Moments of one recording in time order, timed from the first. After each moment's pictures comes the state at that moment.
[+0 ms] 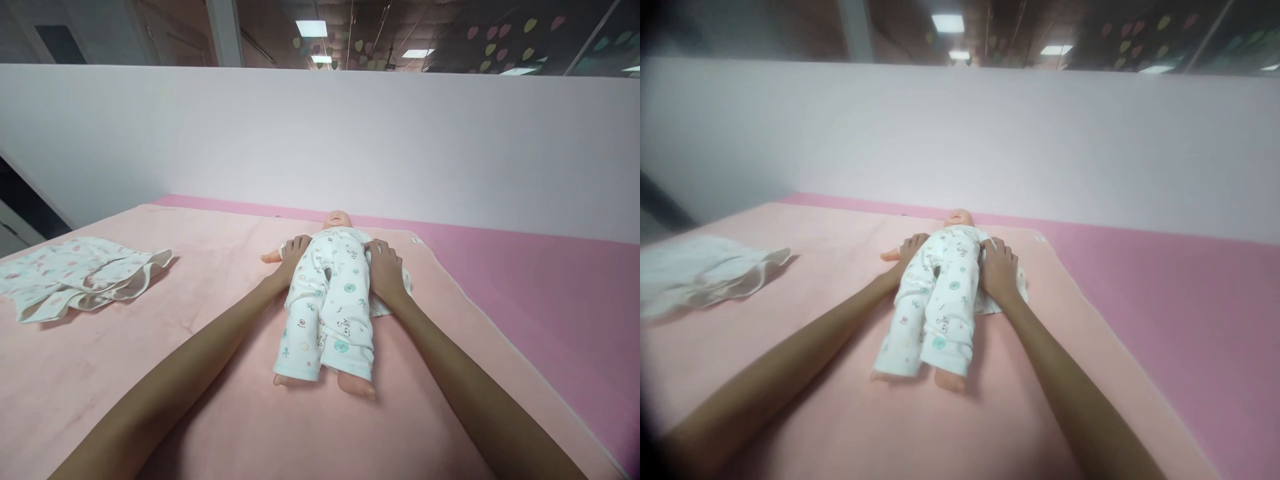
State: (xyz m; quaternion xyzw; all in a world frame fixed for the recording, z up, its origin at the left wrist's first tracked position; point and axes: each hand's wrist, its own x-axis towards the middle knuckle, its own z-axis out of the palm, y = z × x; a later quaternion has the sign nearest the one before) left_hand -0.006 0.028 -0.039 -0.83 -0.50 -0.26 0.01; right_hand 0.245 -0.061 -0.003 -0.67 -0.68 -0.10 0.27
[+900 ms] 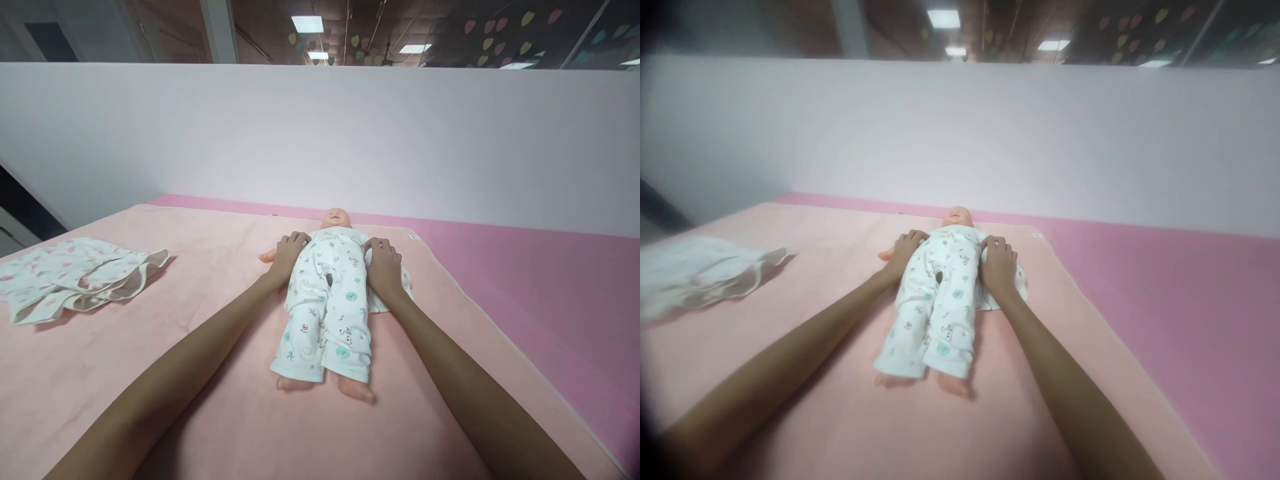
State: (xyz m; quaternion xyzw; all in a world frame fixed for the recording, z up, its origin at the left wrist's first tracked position) left_hand -0.013 0.029 -0.026 -0.82 -0.50 -0.27 -0.02; right_hand 0.252 -0.049 -0.015 -0.69 -0.65 -0.12 0.30
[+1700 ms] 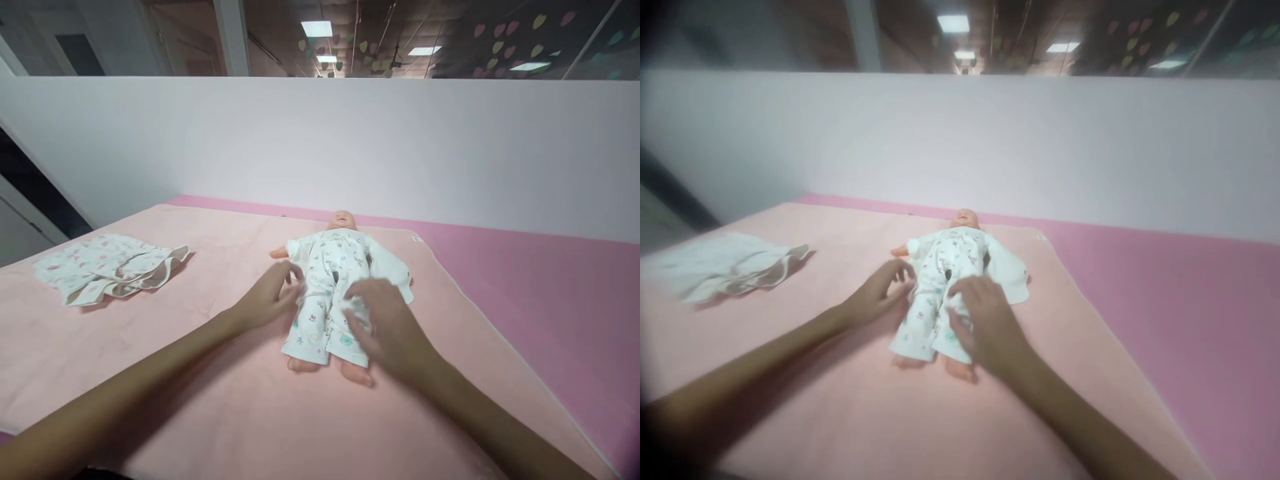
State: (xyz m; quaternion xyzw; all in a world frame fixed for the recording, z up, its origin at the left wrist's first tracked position) left_hand -0.080 -0.115 0.012 -0.85 -0.37 -0.33 -0.16; right_hand 0.196 -0.214 0.046 -0.45 -0.83 -0.03 0.34
